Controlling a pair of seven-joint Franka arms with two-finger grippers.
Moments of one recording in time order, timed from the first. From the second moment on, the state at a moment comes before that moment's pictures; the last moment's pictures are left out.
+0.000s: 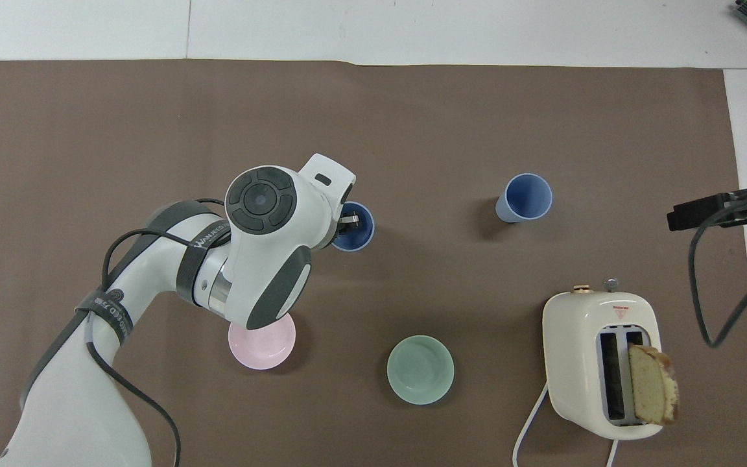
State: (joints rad) left arm -0.52 0.31 -0.07 -1.81 -0.07 2.25 -0.71; right arm -0.25 -0.03 0.25 -1.56 0.02 1.55 -0.11
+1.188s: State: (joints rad) left arm -0.42 0.18 -0.03 -1.74 -0.02 2.08 -0.66; right arm -0.24 -0.02 0.25 -1.64 0.02 1.65 -0.11
